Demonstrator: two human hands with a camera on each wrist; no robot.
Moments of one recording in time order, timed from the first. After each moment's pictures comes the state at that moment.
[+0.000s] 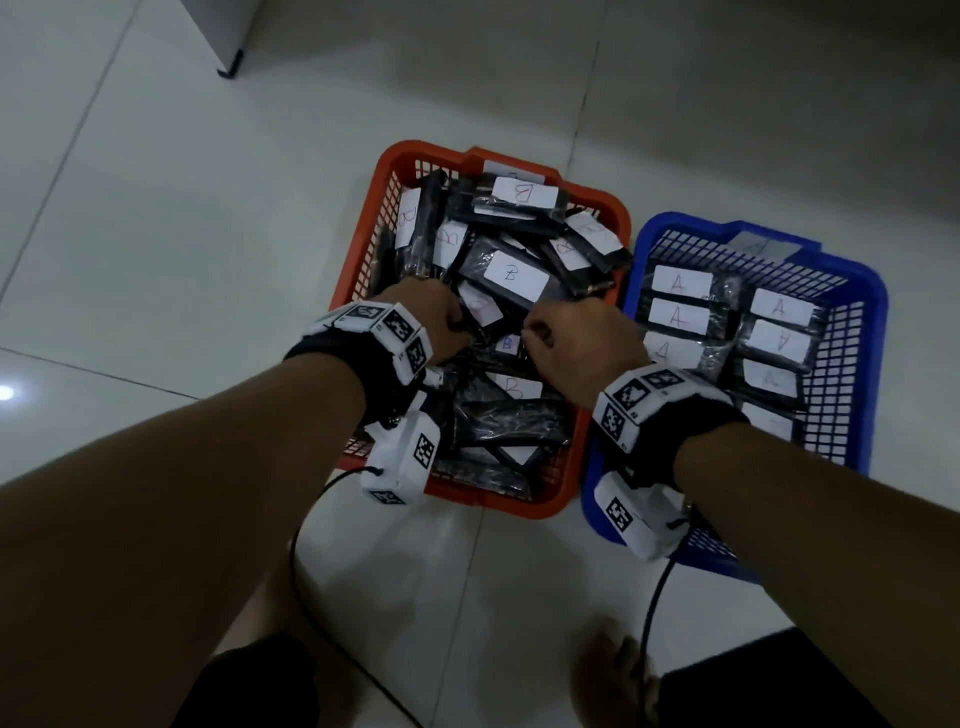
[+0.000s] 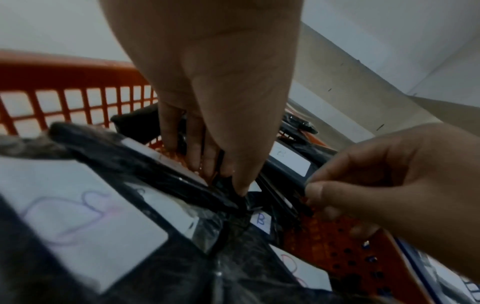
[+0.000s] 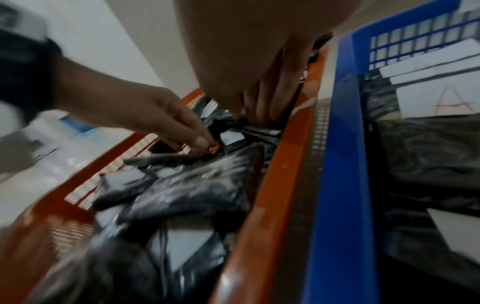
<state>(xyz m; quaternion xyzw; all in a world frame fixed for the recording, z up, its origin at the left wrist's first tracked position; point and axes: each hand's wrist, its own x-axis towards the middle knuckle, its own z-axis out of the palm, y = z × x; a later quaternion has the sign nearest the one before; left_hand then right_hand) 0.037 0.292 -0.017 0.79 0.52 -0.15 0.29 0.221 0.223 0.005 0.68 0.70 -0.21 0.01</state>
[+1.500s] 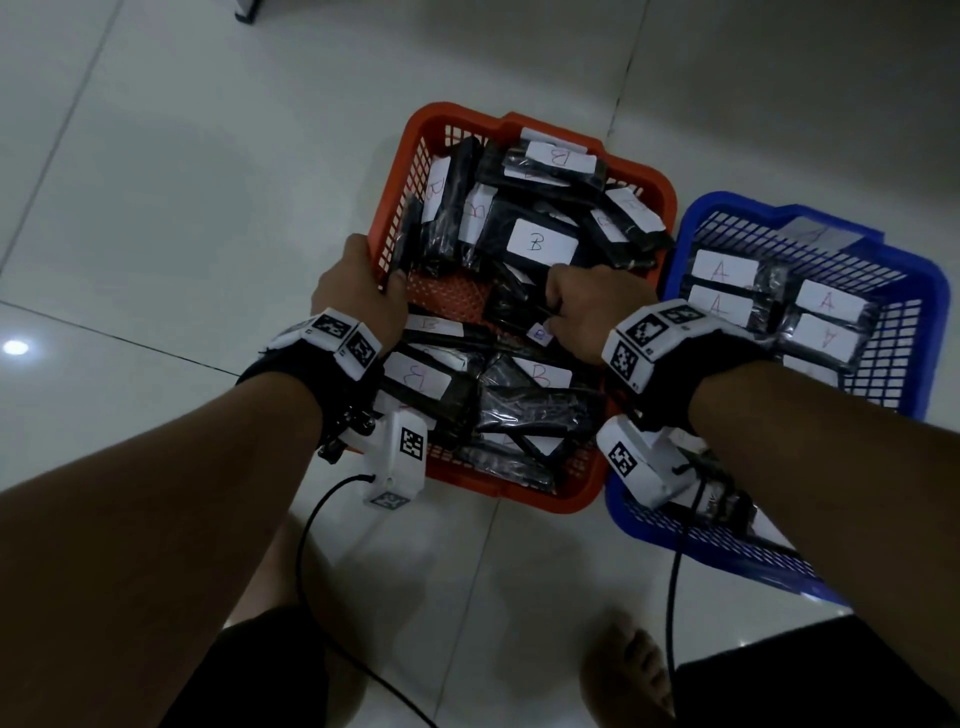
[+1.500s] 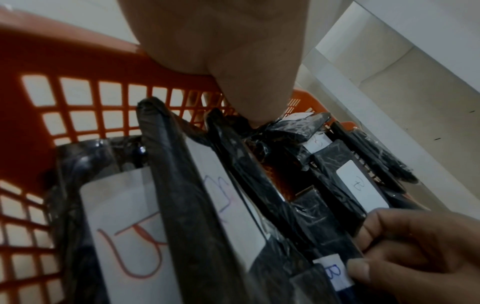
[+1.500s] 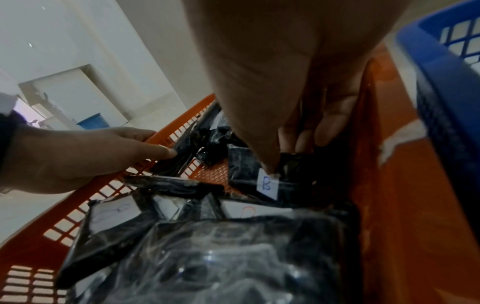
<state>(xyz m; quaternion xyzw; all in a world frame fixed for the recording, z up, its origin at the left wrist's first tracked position) -0.018 0.272 -0.045 0.59 0.75 0.11 0.28 0.215 0.259 -0.009 0.66 0.70 -0.26 0.15</state>
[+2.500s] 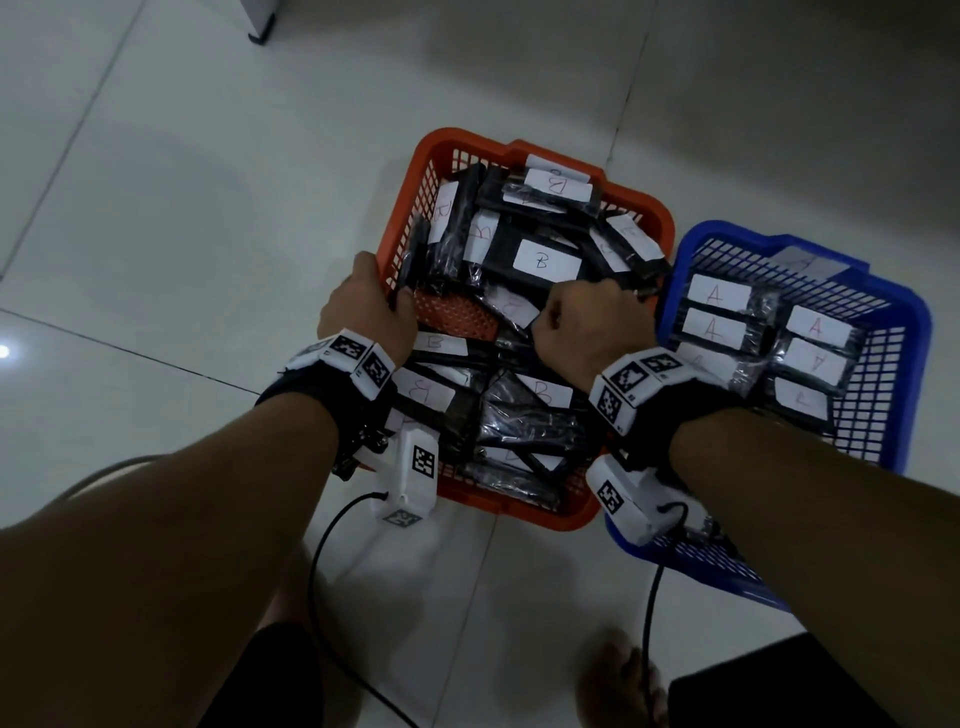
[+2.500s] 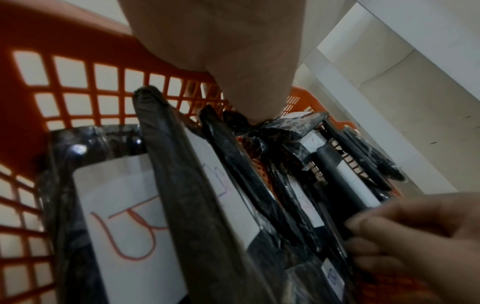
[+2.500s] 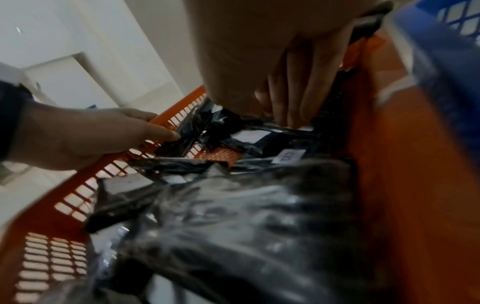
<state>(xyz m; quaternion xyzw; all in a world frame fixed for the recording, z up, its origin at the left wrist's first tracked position) -0.015 0.271 -0.048 0.60 0.75 0.11 0.25 0.194 0.249 -0.002 0.72 0.66 -0.17 0.07</state>
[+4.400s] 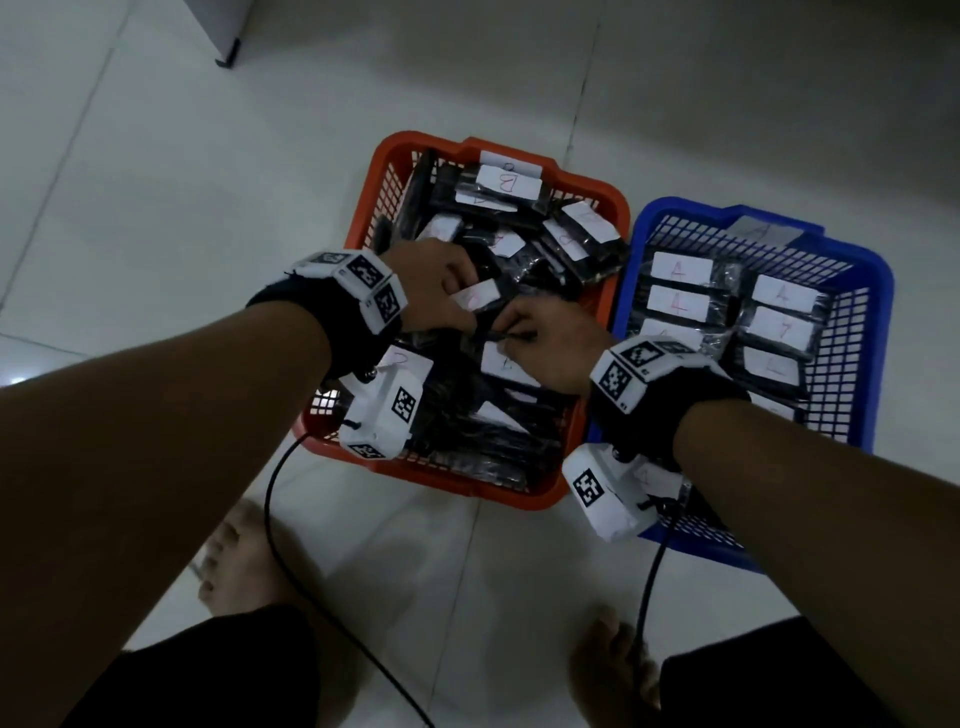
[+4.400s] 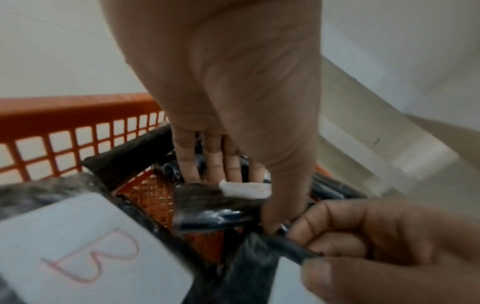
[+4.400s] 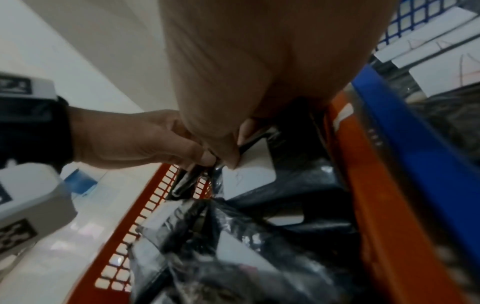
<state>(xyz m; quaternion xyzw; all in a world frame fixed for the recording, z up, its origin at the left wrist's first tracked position) 0.041 0.308 -0.003 0.75 0.52 -0.07 0.40 0.215 0.230 -0.004 0.64 0.58 -0.51 -0.05</state>
